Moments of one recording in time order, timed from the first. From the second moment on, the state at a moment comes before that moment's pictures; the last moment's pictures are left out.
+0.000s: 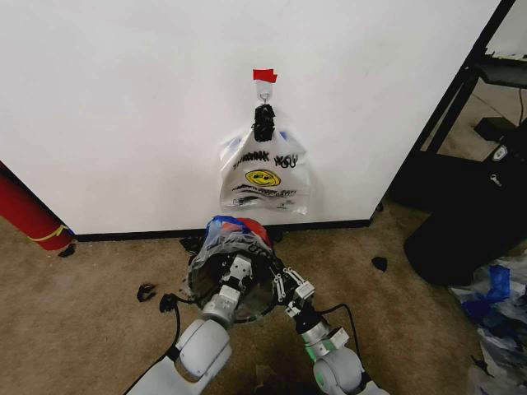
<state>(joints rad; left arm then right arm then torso) 1.14 -1.17 0.02 -1.86 -0.03 0.25 -0.34 -1.31 1.32 0.08 1.66 0.30 0.65 -0.28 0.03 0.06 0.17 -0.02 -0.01</state>
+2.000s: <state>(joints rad) 1.36 -0.98 -0.15 -2.31 -0.22 0.12 -0.18 -1.30 1.24 0.26 1.57 1.04 0.41 -0.59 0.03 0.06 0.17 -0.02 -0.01</state>
